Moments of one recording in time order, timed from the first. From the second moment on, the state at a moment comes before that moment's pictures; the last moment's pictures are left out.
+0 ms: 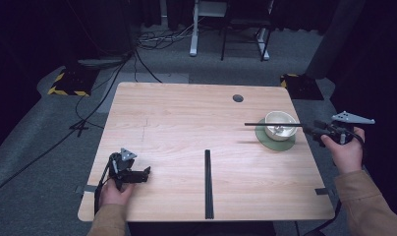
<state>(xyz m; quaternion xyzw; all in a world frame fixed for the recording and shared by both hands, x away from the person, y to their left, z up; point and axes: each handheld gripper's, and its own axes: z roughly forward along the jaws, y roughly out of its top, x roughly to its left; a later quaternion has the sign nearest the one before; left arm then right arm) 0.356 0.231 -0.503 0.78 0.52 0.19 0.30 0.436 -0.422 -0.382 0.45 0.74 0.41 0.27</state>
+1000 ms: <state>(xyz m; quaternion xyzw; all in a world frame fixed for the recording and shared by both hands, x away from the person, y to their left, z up) 0.356 0.231 -0.503 0.78 0.52 0.19 0.30 0.374 -0.329 -0.377 0.36 0.81 0.43 0.17</state>
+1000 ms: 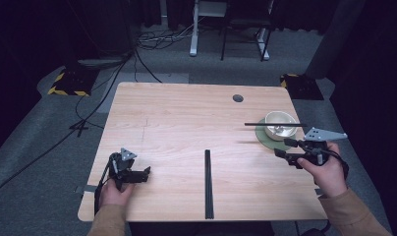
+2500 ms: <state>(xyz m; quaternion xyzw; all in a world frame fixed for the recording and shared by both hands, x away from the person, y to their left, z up) 0.356 0.231 -0.503 0.78 0.52 0.19 0.30 0.355 -0.264 -0.497 0.33 0.86 0.37 0.13</state>
